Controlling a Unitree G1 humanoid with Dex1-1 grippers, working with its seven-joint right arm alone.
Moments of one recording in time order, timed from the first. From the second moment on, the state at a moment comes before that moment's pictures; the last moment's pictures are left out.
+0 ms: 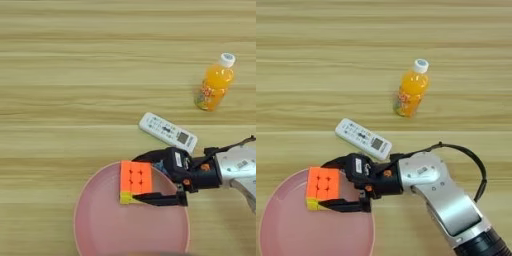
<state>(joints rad) -0.03 -0.54 0.34 -0.30 0.18 0.16 1.14</state>
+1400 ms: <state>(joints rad) -0.20 -0.32 0.32 0.00 -0.01 0.18 0.76</state>
